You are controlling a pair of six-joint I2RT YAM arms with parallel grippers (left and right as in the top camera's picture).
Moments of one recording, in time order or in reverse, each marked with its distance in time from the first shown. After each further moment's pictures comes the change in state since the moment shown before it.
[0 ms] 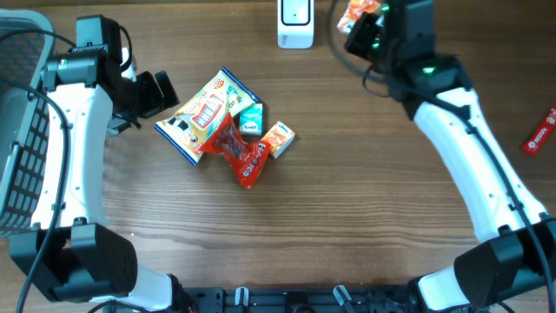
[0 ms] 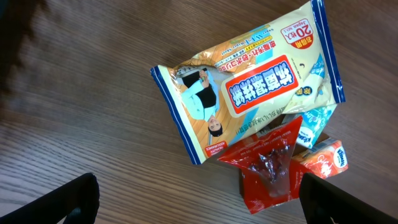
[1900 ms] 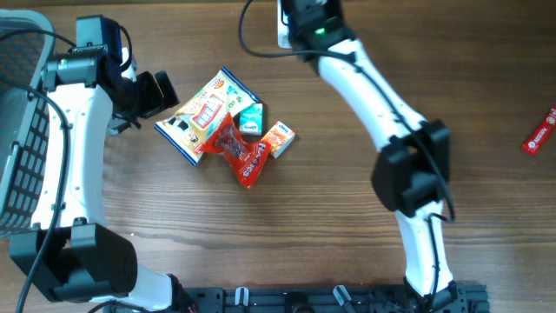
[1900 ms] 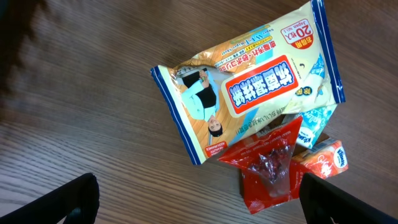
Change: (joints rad) left arm 0.000 0.000 0.000 0.000 0.000 0.000; right arm 0.154 0.618 0.623 -0.074 0.563 -0.541
